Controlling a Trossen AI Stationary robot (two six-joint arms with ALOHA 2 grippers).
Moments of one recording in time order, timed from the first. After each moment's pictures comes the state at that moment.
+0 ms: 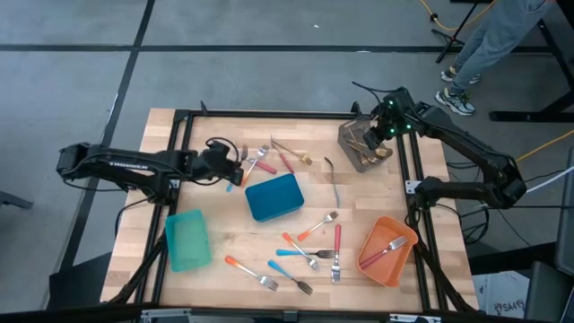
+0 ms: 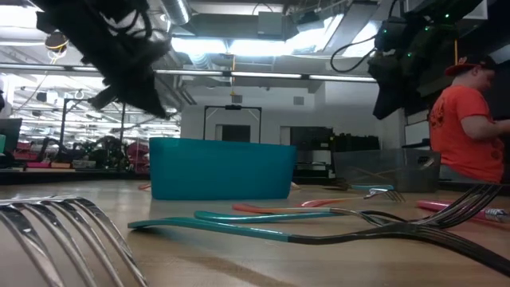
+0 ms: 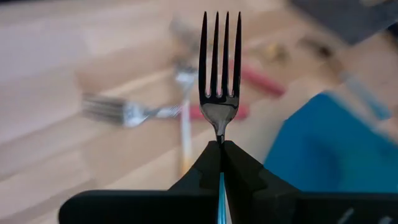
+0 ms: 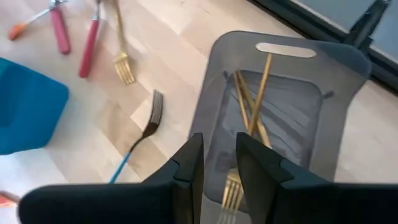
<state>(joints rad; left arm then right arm) 0.10 0.99 0.57 -0.36 -0.43 -0.86 -0.89 1.12 0.93 -0.81 -0.28 0.03</state>
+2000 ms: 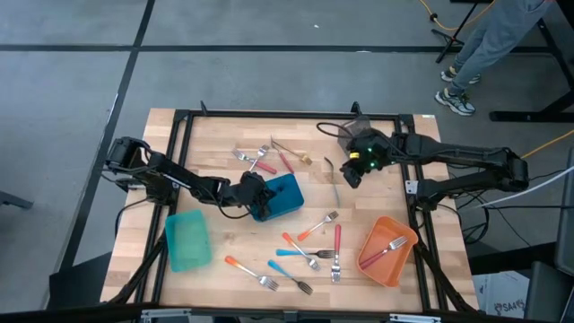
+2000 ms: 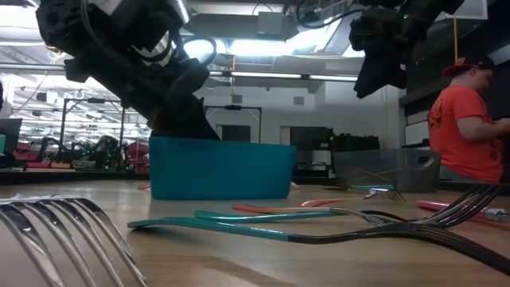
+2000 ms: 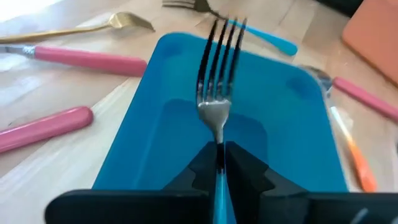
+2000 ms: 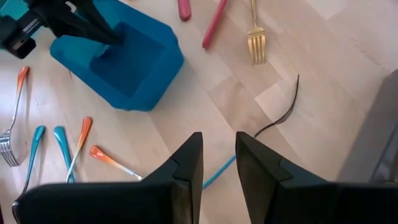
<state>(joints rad) -0.13 1.59 0.57 0.39 -0.42 -0.59 -0.22 1.12 0.93 -0.70 -0.06 0.43</state>
